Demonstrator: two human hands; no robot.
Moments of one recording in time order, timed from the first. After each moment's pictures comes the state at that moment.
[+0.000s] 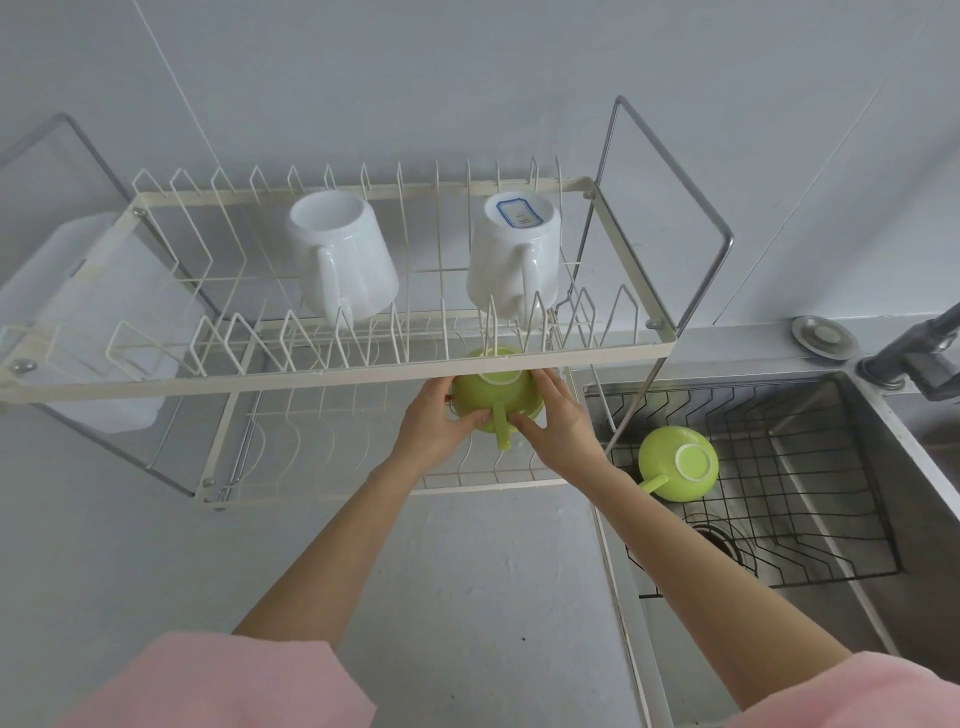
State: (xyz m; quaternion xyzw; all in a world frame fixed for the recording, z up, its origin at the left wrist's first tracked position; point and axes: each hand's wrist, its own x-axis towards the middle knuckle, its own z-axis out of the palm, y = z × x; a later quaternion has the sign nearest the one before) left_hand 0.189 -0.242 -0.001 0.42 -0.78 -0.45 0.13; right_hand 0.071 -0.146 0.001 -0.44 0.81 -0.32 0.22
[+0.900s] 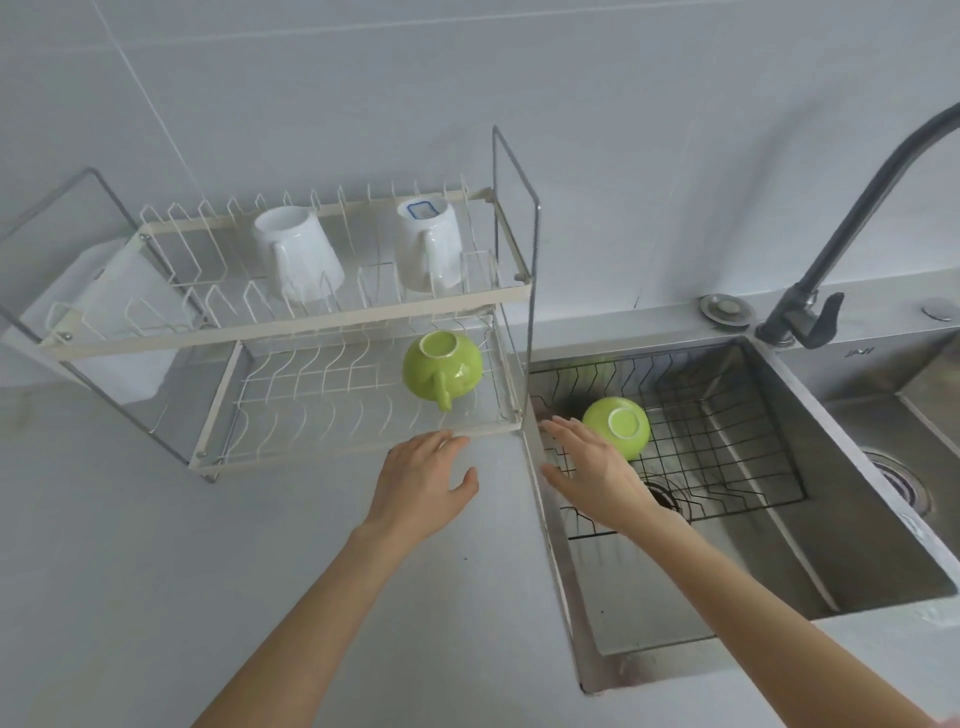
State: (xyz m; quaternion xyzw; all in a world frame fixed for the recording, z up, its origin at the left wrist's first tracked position) left_hand 0.229 -0.101 0.026 0.34 -0.93 -0.15 0.04; right_hand 0.069 0.020 0.015 -0.50 0.82 -0.21 0.18
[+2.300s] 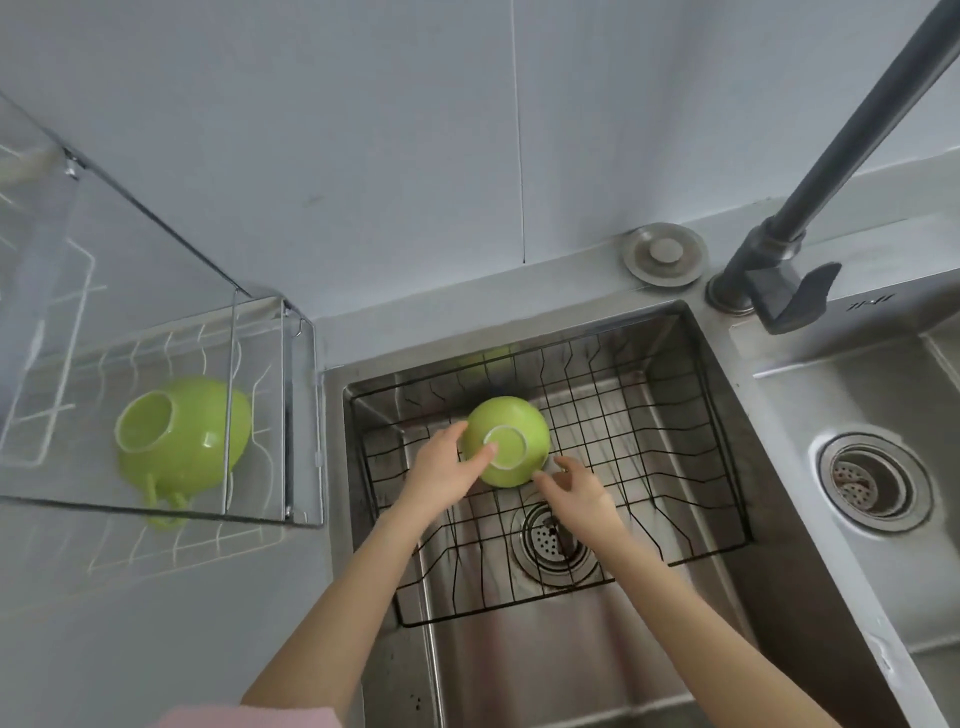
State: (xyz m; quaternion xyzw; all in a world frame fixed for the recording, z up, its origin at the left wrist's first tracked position) left_hand -0.053 -0.093 -0.093 0.46 -0.79 -0.39 -0.12; right_hand -0.141 0.035 -0.108 -0.11 0.81 -0.33 0.47
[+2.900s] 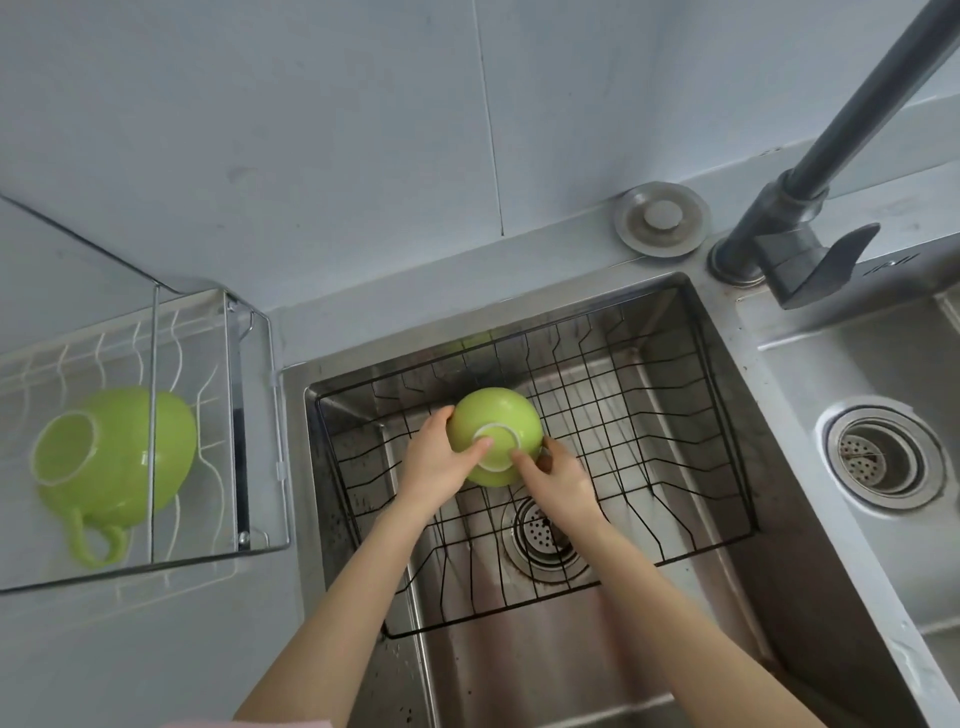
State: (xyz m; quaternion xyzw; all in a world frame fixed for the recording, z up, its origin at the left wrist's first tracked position) left_hand -0.073 -0.095 -0.113 0.50 -0.76 -0.40 -0.09; right_hand -0.144 0.016 -0.132 -0.06 0.81 -0.36 0.47
